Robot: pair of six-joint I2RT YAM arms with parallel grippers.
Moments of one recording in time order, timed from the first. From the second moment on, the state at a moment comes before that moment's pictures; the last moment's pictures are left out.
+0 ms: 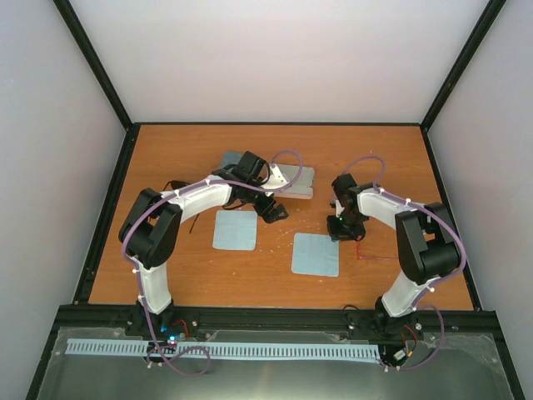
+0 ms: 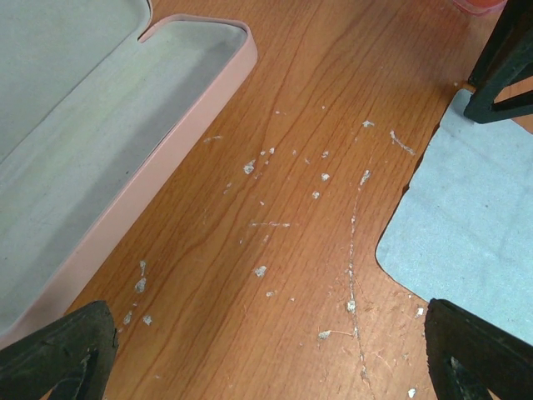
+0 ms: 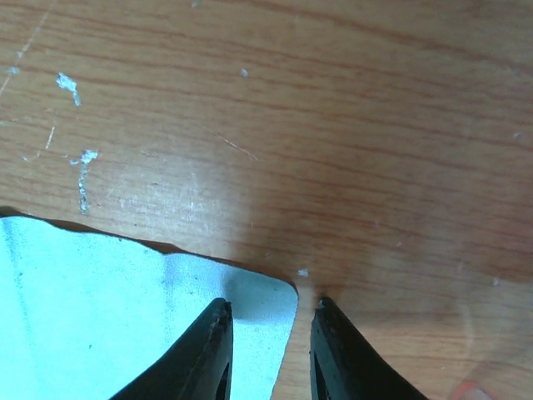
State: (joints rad) left arm -0.61 1.88 1.30 -0.42 0.43 0.30; right arm 0.31 1.69 0.96 -0.80 -0.14 0.23
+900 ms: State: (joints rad) left arm -0.68 1.89 1.30 -0.41 0.41 0.31; right arm 0.38 1.72 0.99 -0.83 -0.10 0.31
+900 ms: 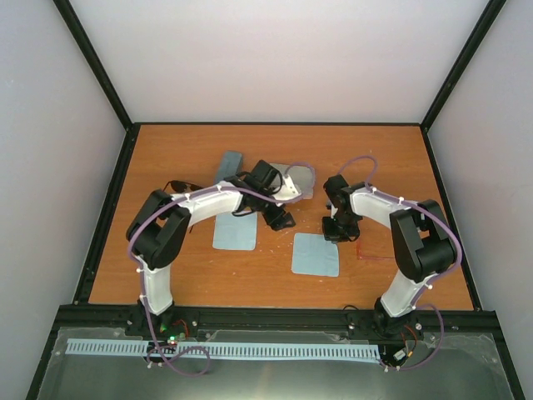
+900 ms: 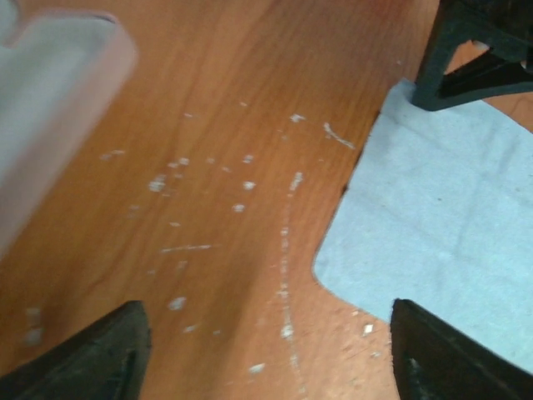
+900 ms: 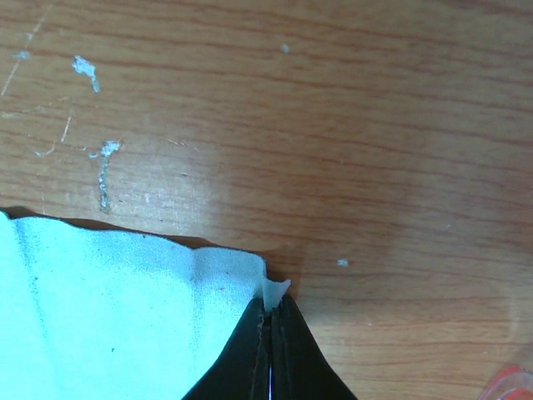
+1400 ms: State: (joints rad) left arm -0.82 2.02 1.30 -0.40 0.31 0.33; right arm 0.38 1.69 0.96 -0.80 -0.09 0.35
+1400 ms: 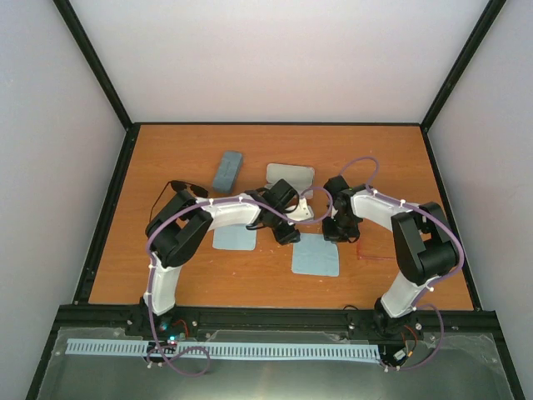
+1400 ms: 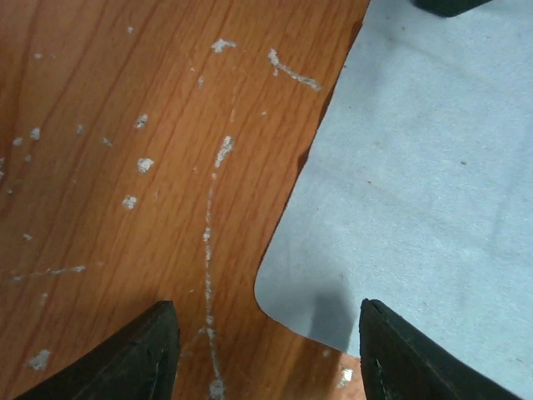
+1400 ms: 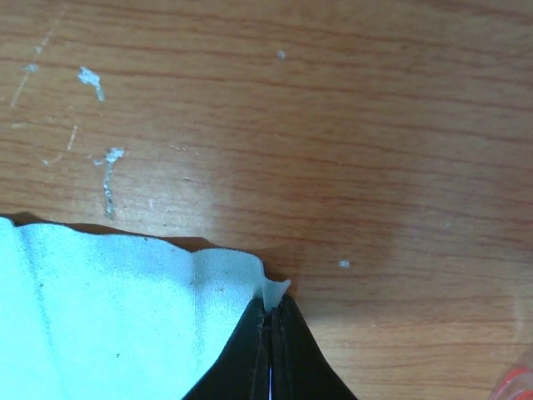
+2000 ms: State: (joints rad) left arm -0.89 2.02 1.30 -0.37 0.21 0.33; right arm 0.38 1.67 0.93 -0.76 -0.09 0.37
